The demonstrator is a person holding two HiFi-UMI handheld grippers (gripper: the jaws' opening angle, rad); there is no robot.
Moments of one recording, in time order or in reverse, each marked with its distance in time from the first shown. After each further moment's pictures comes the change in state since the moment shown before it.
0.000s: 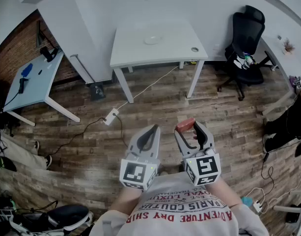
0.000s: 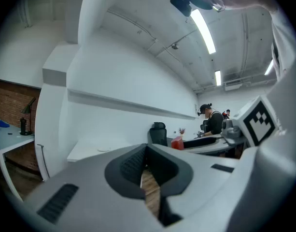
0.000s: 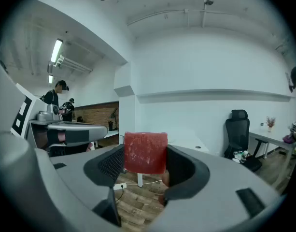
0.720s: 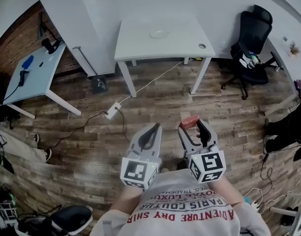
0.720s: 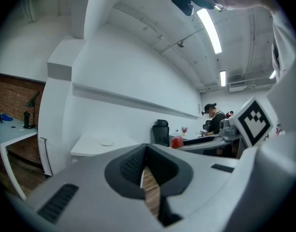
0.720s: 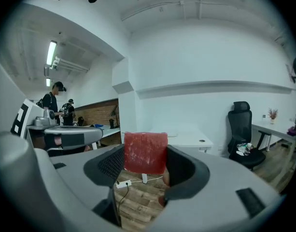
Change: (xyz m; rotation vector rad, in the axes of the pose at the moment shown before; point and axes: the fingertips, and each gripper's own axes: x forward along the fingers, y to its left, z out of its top) left arm 0.000 0.028 -0.019 -0.045 0.036 0.020; right arm 0.028 0.005 -0.011 0.058 0.052 0.019
